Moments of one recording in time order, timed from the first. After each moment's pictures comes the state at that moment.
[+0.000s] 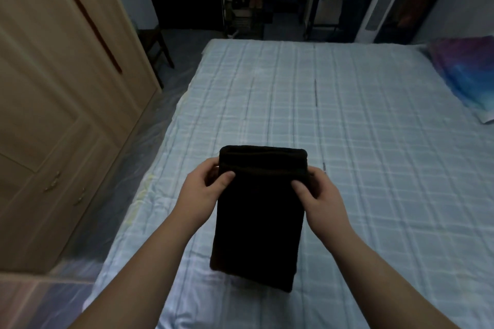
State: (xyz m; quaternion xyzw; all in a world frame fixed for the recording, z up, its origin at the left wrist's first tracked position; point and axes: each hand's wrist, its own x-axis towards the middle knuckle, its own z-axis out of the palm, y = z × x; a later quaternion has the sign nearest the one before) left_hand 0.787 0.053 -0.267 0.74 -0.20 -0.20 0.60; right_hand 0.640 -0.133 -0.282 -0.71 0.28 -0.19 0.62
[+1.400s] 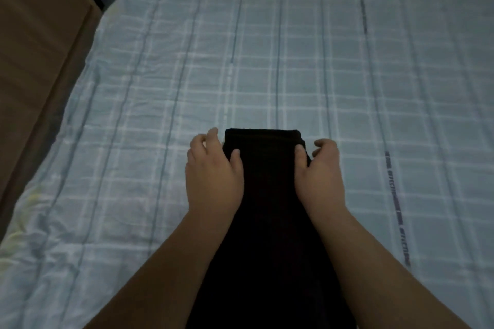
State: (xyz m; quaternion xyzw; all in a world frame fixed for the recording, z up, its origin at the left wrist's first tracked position) left_hand 0.991 -0.138 -0.626 0.95 -0.18 -0.03 0.25; right_hand 0.895 -0.281 -0.634 -0.78 0.49 -0.10 0.37
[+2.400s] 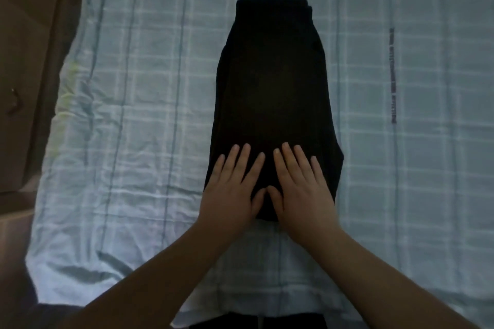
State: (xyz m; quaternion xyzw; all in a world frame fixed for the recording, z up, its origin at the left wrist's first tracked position) left_hand 0.758 0.062 -0.648 0.87 -0.46 -0.15 0.04; right_hand 0.652 -0.083 -0.625 -0.96 0.20 0.14 0.13
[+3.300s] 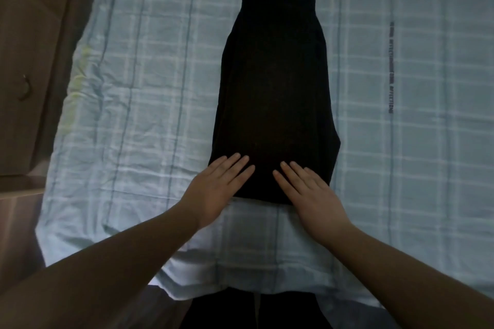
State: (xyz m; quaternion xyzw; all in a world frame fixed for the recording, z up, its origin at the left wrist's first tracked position) left_hand 0.764 0.115 -0.658 0.78 -0.60 -0.15 -0.04; right_hand 0.589 -0.094 -0.651 -0.98 0.03 0.18 0.08
